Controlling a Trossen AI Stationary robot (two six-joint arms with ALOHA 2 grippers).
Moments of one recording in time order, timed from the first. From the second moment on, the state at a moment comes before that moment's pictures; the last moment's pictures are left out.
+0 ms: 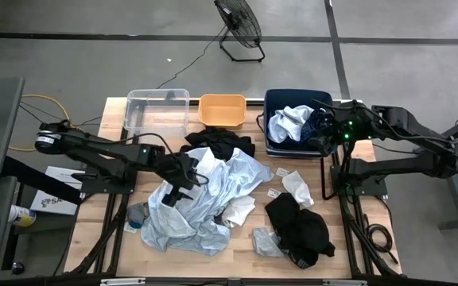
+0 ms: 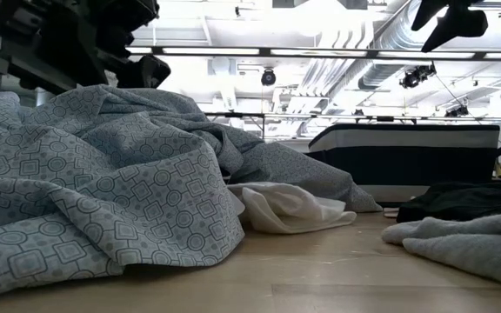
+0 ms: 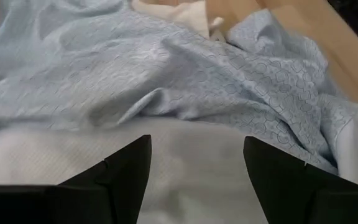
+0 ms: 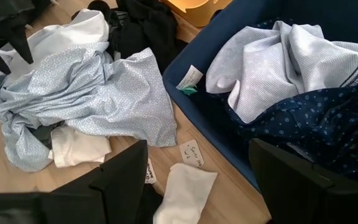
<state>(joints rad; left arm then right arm) -0.12 1.21 0.78 -0.41 0.21 0.25 -0.27 0.86 1.21 -1.22 0.08 0.58</state>
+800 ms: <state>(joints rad) -0.20 1.44 0.78 -0.33 0.05 0.23 -0.27 0.86 1.21 -1.22 0.08 0.57</state>
